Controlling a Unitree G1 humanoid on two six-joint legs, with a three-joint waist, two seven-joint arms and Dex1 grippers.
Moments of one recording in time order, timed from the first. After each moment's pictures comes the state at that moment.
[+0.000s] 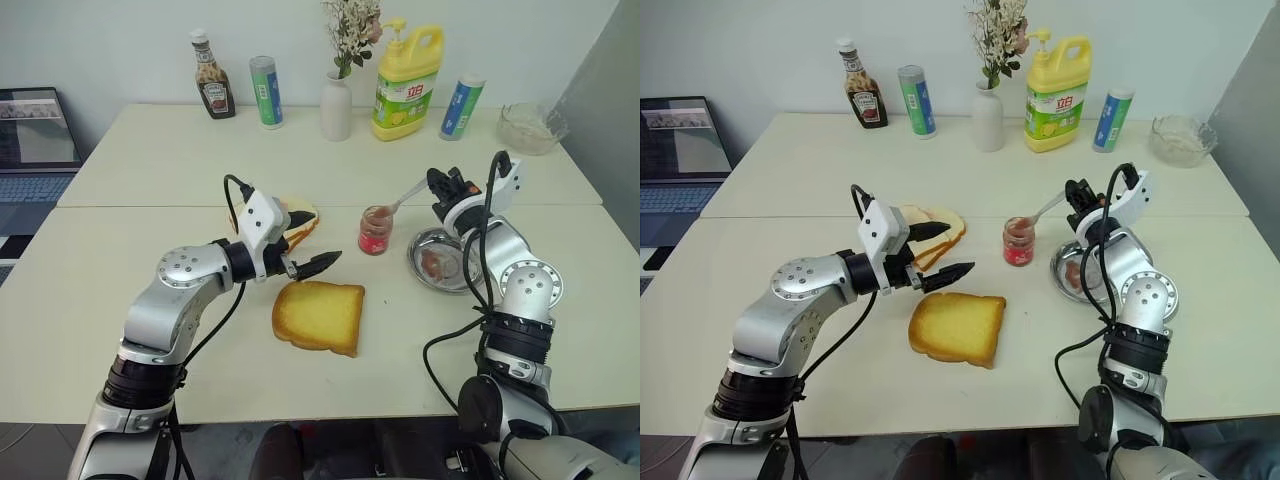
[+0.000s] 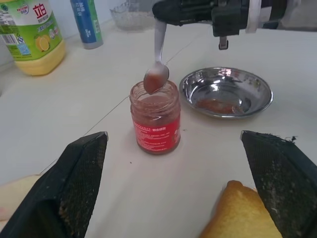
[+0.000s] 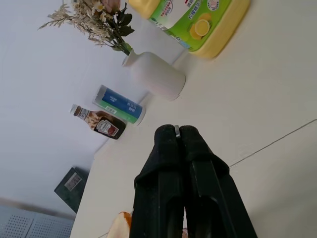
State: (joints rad) left arm -0.45 0.55 -0.03 -0.25 -0.39 0.52 -0.82; right arm -0.69 -0.02 -0.49 0.00 0.96 0.78 -0.20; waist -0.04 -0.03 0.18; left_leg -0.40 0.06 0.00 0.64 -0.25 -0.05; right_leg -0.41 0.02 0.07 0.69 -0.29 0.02
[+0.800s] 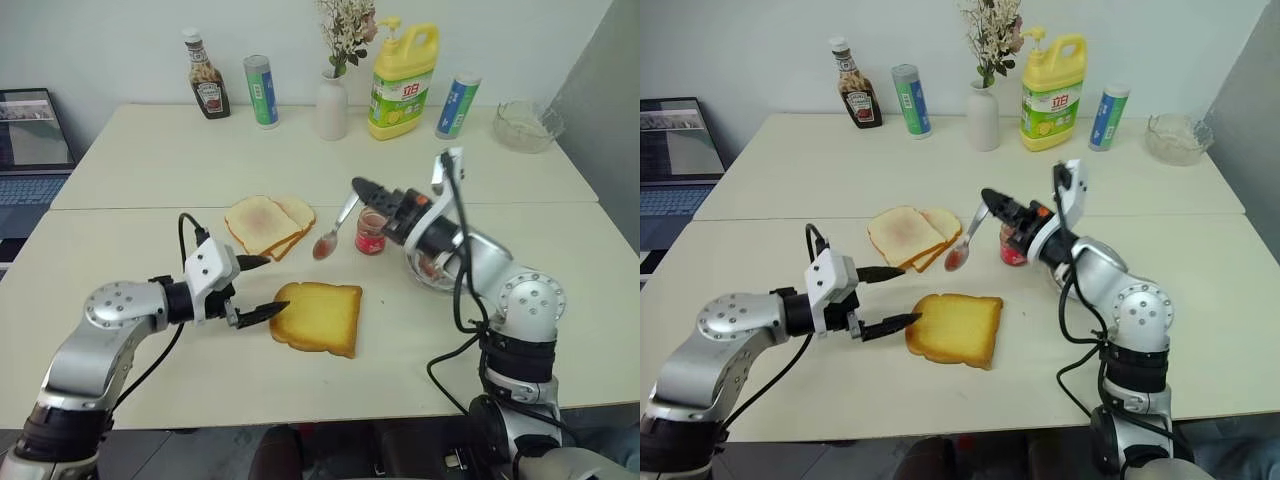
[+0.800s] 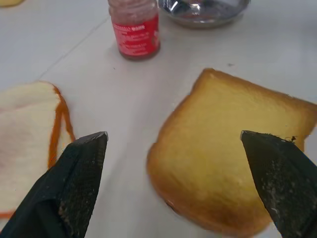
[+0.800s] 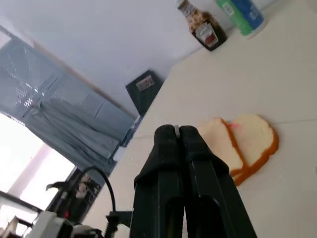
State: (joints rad) left arm -0.10 0.81 0.08 -0.29 -0.39 0.36 -1.02; right arm -0.58 -0.10 -0.13 -0.27 1.19 0.99 -0.13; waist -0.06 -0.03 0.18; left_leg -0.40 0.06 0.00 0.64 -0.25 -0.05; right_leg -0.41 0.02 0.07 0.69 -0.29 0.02
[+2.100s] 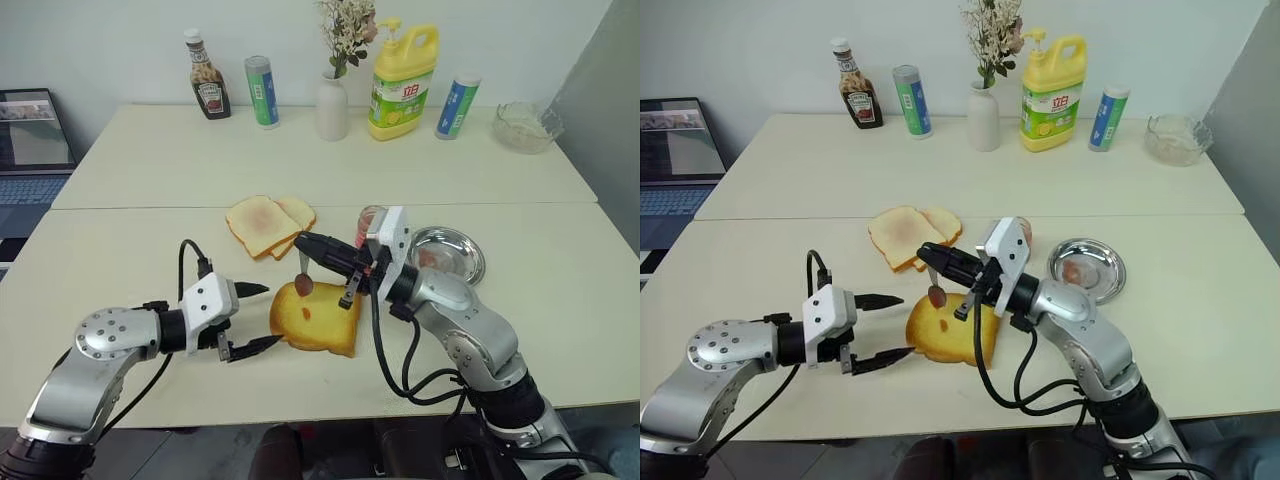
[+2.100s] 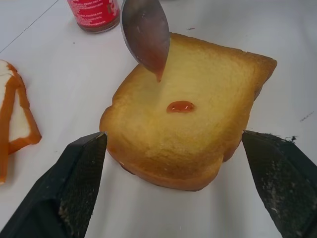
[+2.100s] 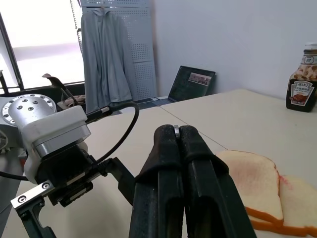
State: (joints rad) left arm 0.00 0.85 0.08 -0.35 -0.35 0.28 -1.03; right arm -0.42 -0.21 0.33 -0.37 0.45 0.38 0.57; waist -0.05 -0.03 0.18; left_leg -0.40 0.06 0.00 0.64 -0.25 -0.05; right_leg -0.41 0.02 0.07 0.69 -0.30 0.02
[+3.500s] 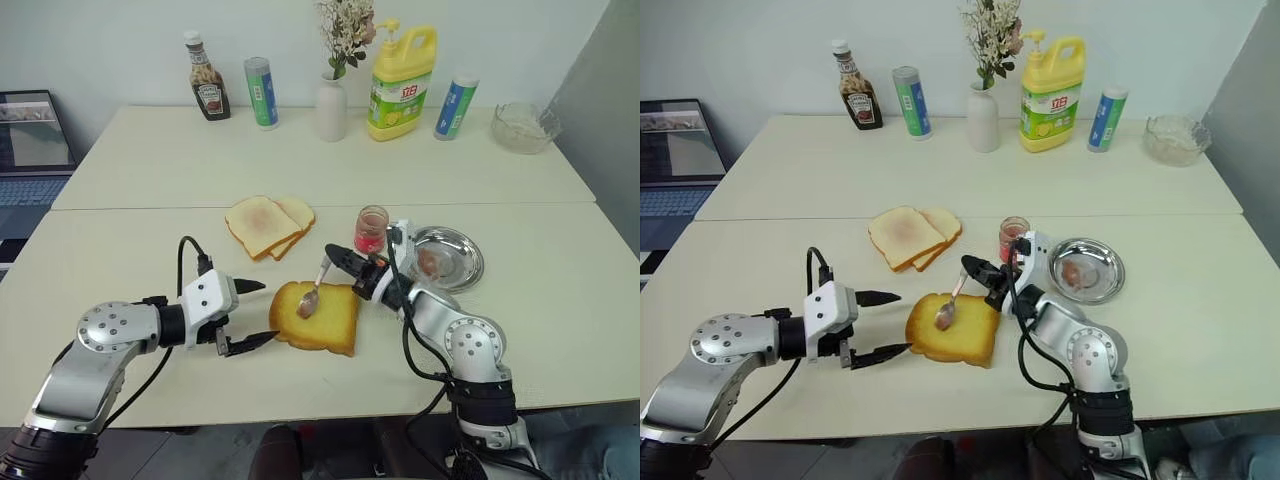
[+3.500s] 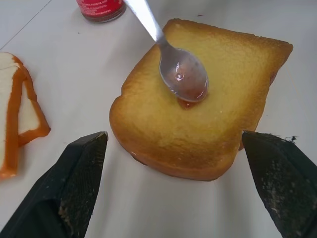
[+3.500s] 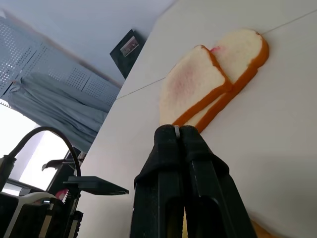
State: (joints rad) left arm -0.04 0.85 0.06 -0.28 -0.30 0.25 -1.05; right arm -0.39 0.09 -0.03 -0.17 0.84 0.89 0.12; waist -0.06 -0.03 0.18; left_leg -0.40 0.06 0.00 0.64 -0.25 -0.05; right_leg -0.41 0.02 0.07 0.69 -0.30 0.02
